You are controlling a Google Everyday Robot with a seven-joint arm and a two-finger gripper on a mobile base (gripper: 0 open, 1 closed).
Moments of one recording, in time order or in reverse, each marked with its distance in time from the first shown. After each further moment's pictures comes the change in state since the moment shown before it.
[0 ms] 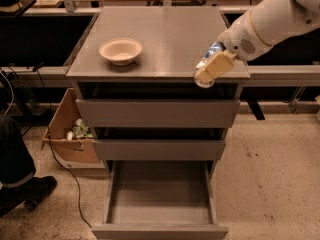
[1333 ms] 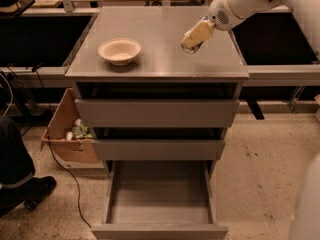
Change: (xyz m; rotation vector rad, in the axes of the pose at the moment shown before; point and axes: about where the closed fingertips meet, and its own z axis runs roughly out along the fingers) arm -0.058 -0.119 0.055 0.120 -0.091 0.070
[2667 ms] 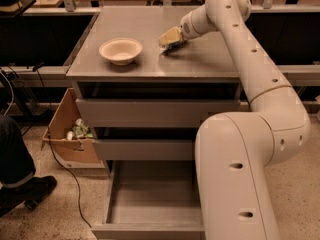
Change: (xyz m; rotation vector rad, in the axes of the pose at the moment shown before) arm -0.009 -0.094 0.171 0.104 -0.105 0.299
